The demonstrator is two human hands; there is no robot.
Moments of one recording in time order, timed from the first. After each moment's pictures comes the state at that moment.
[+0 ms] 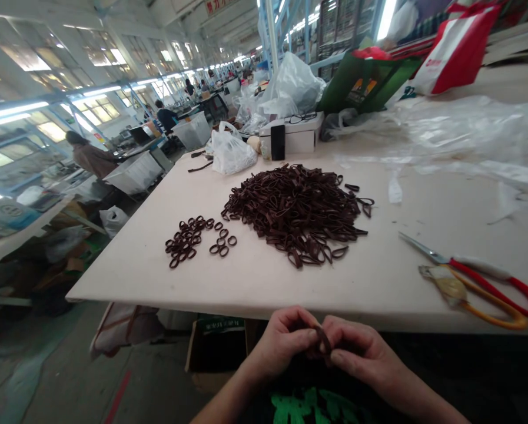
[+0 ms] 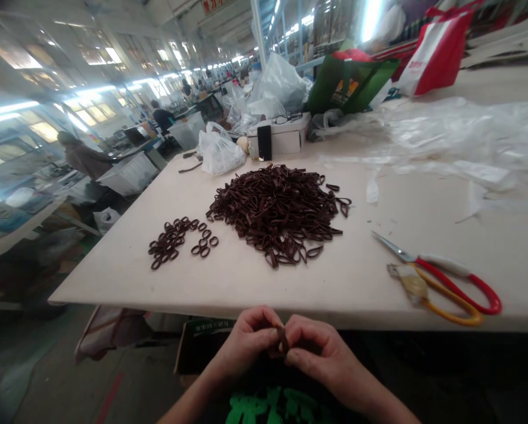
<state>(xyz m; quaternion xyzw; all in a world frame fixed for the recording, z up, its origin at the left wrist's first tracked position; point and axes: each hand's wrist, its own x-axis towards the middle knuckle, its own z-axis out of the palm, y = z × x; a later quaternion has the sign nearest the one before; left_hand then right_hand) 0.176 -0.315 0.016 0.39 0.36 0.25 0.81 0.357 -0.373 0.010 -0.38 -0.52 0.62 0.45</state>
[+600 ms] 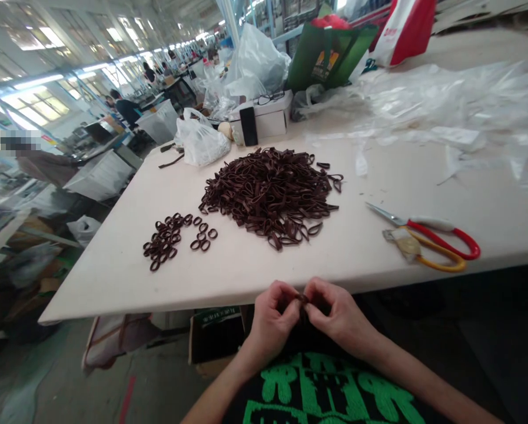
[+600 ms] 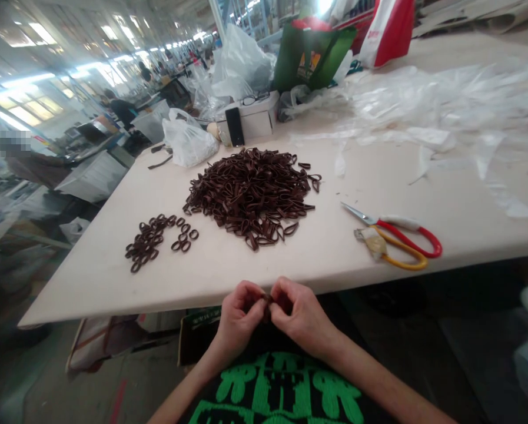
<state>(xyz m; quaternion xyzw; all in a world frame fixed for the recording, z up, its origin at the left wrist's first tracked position) 0.185 -0.320 0.011 0.63 0.44 0.28 0.58 0.340 -0.370 0.001 -0.59 -0.52 0.43 0.44</state>
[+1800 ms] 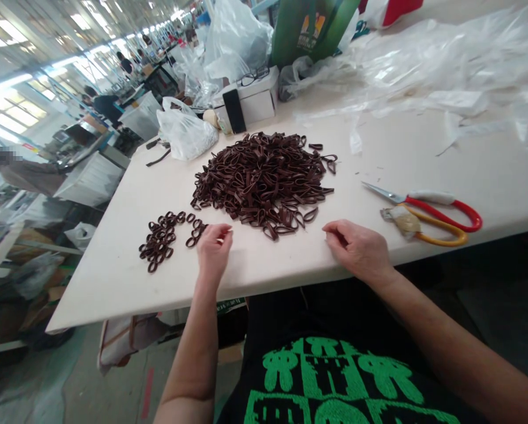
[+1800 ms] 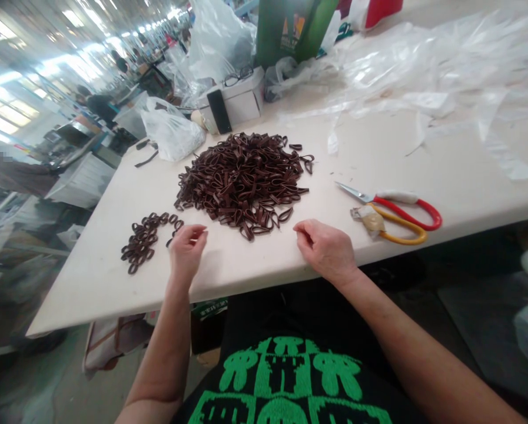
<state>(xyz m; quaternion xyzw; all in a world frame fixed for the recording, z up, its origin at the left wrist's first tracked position) 0.130 -0.171 0.026 0.80 0.50 0.30 0.13 0.414 -0.326 -0.017 -0.72 -0.59 -0.04 0.37</state>
